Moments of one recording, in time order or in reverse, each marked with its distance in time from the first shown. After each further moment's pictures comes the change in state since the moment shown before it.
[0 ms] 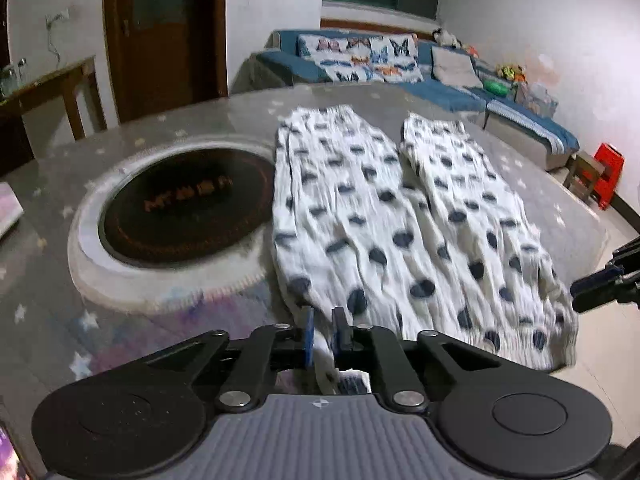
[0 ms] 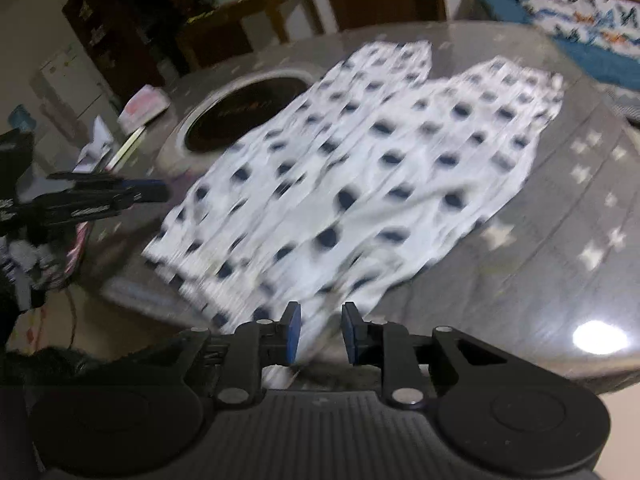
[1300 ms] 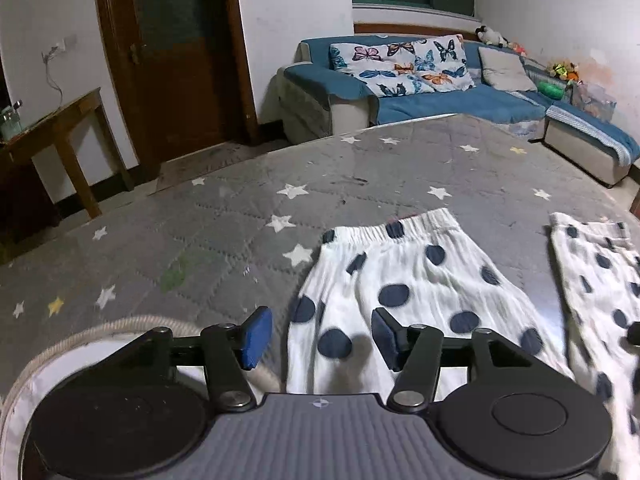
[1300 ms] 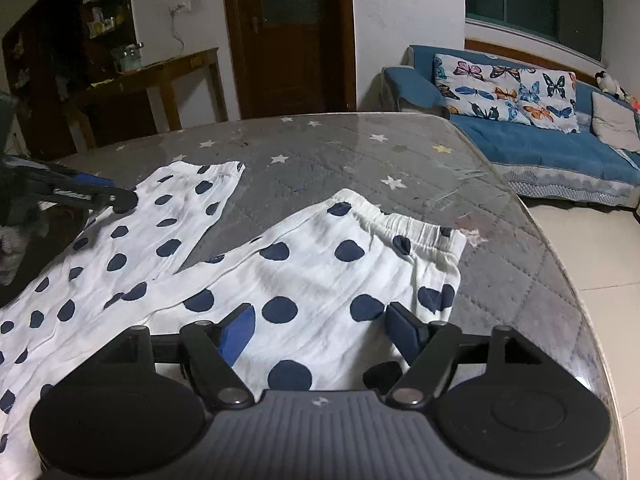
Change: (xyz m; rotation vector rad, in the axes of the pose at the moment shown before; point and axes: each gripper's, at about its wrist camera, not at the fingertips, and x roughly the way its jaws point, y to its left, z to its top) left arm 0.277 0.002 0.200 0.041 -0.014 0.167; right arm 0.127 -0.163 0.152 -0.016 -0.247 -0.275
